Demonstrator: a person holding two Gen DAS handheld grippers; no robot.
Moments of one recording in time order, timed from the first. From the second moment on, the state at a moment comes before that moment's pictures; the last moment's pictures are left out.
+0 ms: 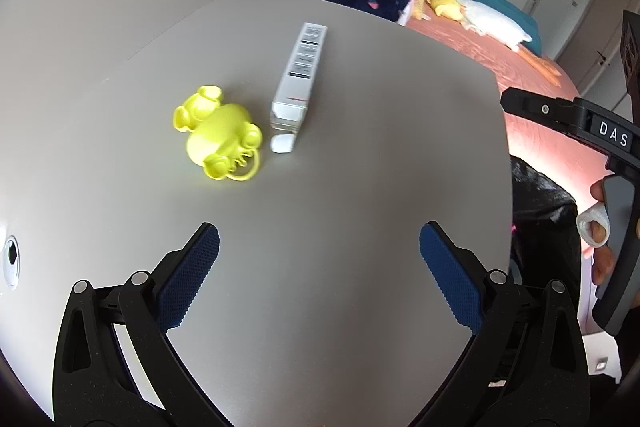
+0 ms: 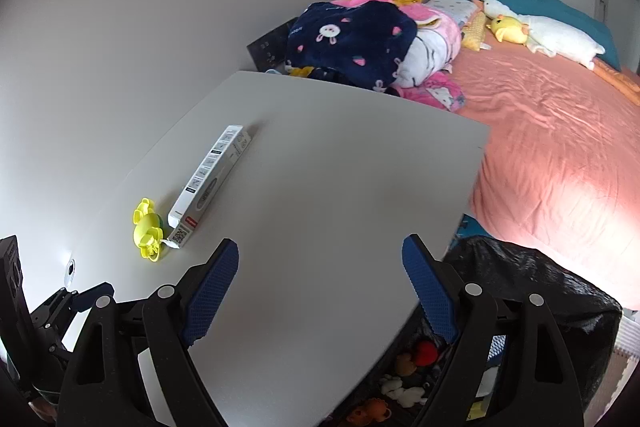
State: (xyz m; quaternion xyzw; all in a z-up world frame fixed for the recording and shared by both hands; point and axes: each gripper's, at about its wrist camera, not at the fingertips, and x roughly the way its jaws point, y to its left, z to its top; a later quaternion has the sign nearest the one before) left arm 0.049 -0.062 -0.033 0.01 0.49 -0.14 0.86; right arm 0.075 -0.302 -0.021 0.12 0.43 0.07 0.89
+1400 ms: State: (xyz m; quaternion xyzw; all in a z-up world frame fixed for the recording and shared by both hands) left arm 0.132 -0.002 -0.073 -0.04 0.47 -0.01 0.88; right arm 0.204 -0.163 -0.062 0.07 0.48 0.10 0.87
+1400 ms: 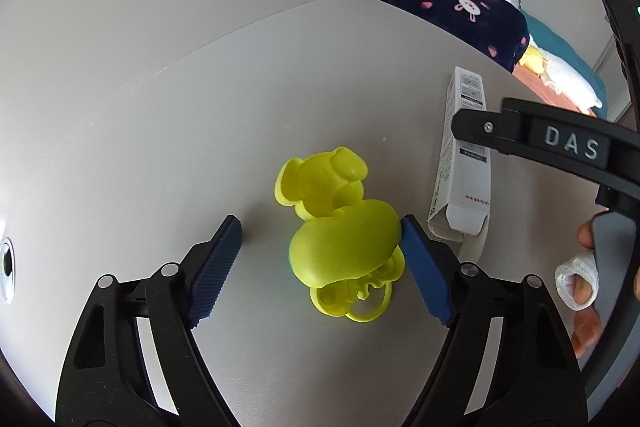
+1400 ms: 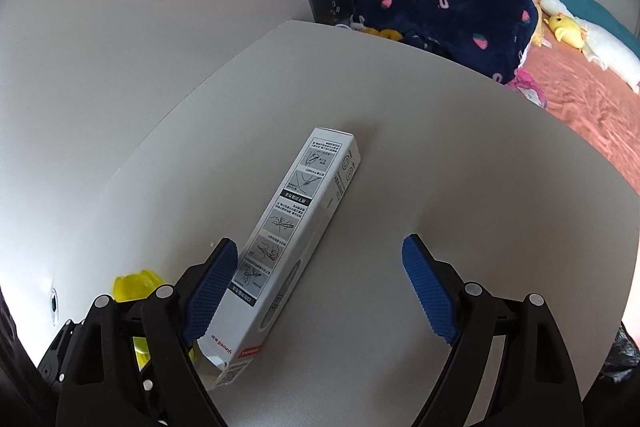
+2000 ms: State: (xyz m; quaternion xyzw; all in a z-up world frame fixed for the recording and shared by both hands) left arm 0.130 0.013 -0.070 -0.05 0.46 0.00 0.89; right arm 0.202 -0.127 -0.065 0.00 0.49 0.12 0.86
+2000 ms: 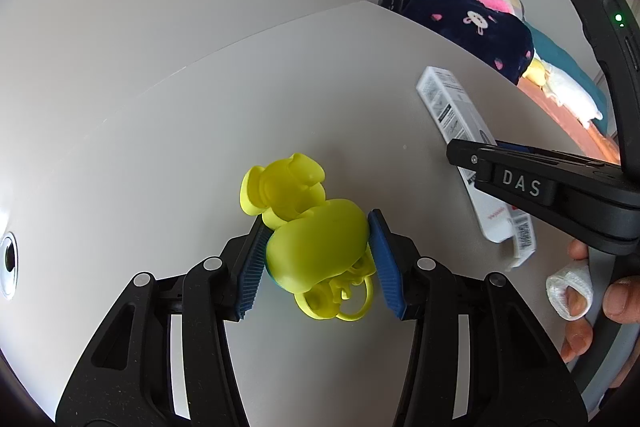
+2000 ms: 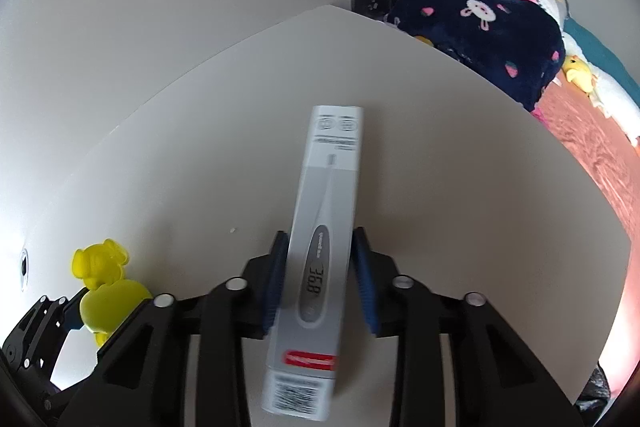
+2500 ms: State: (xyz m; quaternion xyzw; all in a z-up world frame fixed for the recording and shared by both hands) left arm 0.109 0.009 -0.062 -0.08 0.46 -0.04 0.88; right arm 0.165 -0.162 -0.044 0.04 0.48 0.14 0.87
